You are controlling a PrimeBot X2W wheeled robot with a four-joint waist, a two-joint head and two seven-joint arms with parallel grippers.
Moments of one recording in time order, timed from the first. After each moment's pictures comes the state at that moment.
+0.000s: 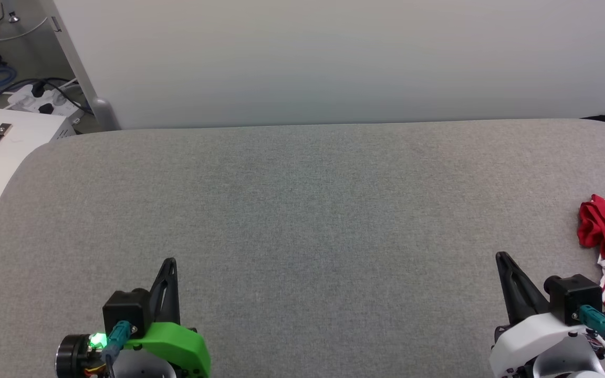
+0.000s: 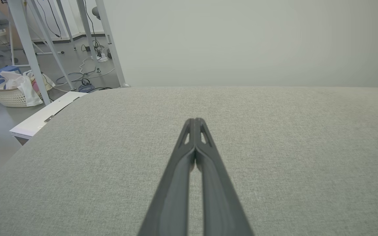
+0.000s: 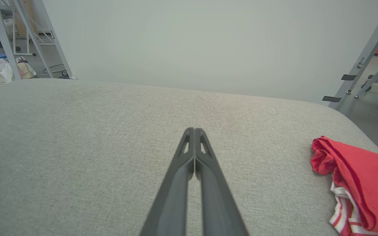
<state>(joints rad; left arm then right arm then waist) 0.05 0.08 -0.04 0.04 -0.09 0.02 -0.08 0.07 -0.07 0.01 -0.04 0.06 0.13 0.00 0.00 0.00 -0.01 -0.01</state>
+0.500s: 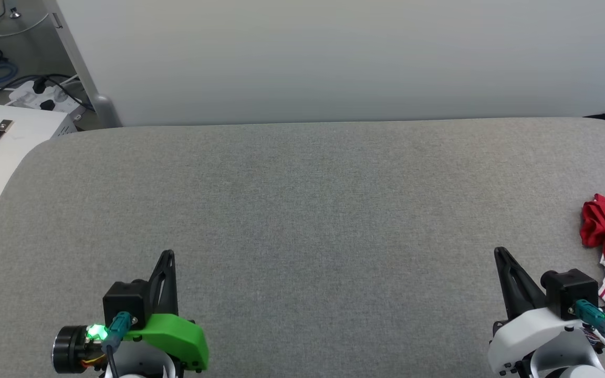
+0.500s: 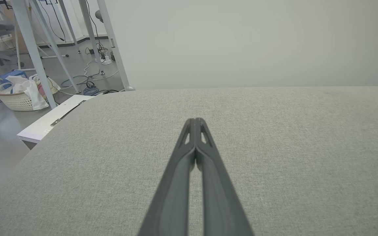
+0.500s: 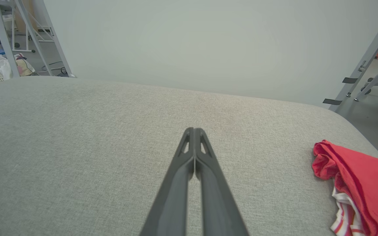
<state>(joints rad) 0.04 0.07 -0.03 0.02 -0.06 0.02 -0.04 0.05 -0.06 0.00 -0.03 0.04 0.13 0.00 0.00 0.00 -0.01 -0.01</state>
